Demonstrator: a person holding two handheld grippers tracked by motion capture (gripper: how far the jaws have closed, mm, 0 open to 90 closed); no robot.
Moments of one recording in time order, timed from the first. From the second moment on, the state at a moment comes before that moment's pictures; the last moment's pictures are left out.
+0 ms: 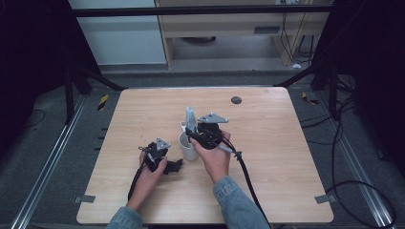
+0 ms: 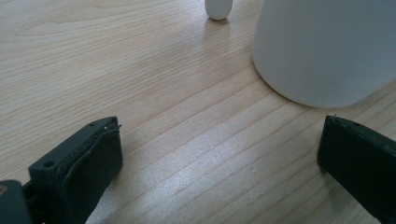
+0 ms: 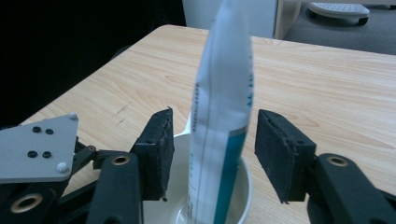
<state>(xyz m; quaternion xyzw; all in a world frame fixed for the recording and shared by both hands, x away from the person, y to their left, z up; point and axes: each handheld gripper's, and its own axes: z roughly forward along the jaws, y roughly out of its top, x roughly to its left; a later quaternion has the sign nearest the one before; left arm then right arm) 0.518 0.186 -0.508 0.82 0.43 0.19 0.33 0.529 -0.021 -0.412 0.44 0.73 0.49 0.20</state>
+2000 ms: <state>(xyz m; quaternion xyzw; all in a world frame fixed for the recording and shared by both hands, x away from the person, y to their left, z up) 0.518 0.186 -0.509 0.82 0.43 0.19 0.34 0.513 -0.072 -0.382 0.33 0.81 0.40 0.27</state>
